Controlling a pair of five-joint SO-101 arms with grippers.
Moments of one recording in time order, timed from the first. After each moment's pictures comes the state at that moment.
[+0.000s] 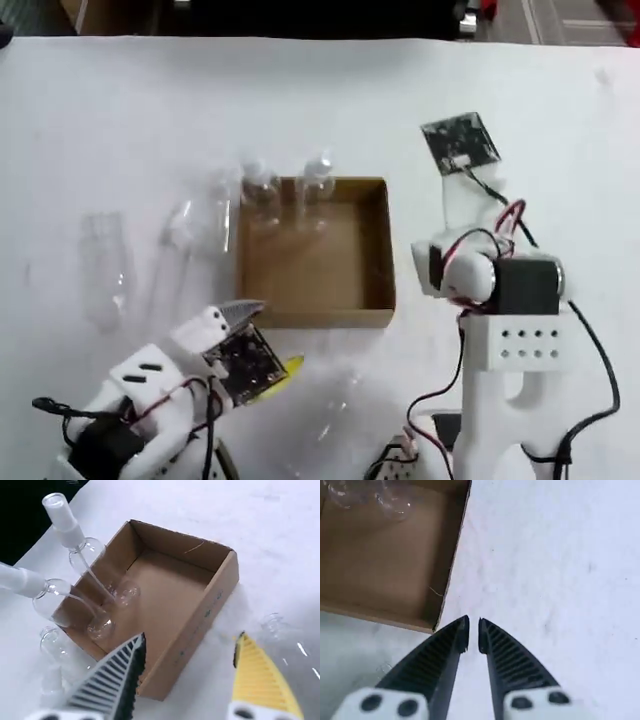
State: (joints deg) left arm 32.5 -104.8 72.1 77.1 -22.0; right arm -3.3 -43.2 22.2 89.3 16.8
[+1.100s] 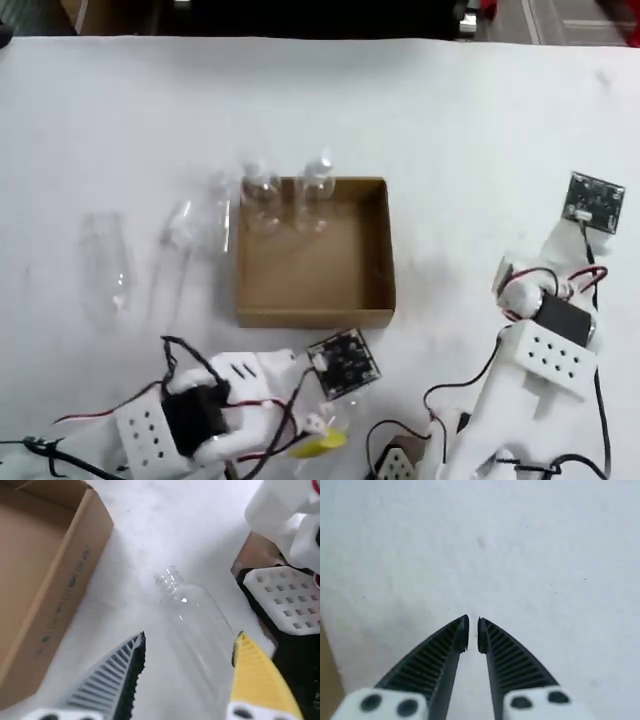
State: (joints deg) left arm 57.3 -71.5 72.1 67.9 1.0; right arm 24.7 -47.1 53.9 52.5 8.3
